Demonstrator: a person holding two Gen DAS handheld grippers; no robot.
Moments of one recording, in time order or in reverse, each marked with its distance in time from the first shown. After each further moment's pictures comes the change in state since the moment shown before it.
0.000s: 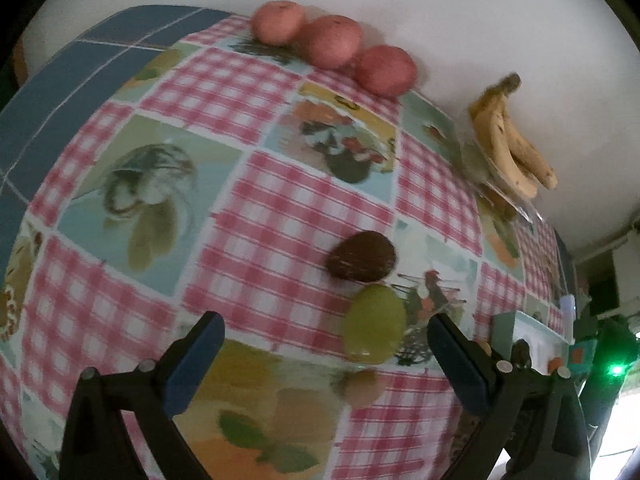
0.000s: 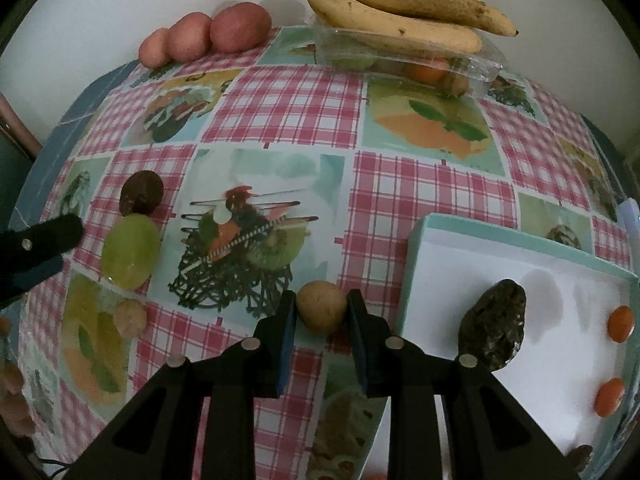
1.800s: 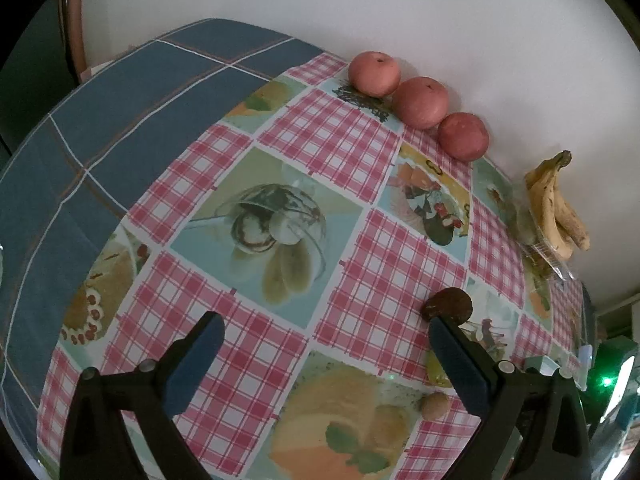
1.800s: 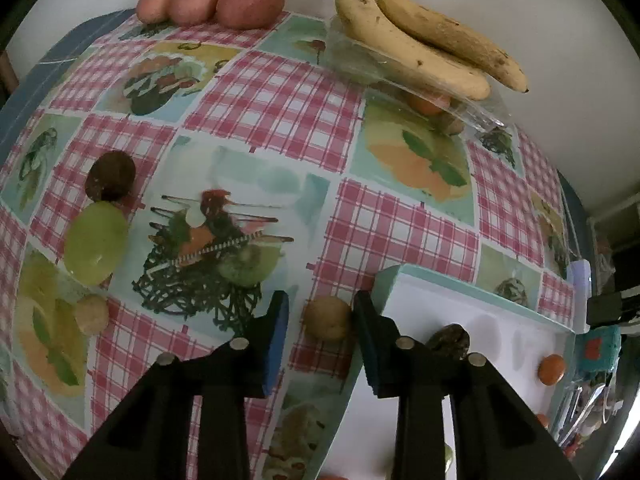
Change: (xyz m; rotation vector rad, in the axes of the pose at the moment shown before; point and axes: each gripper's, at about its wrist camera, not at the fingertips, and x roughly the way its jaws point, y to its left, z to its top) left arm -0.044 0.068 0.012 -0.144 -0.110 0.134; right arm 0.004 0.026 0.025 -0.188 0.074 -0.230
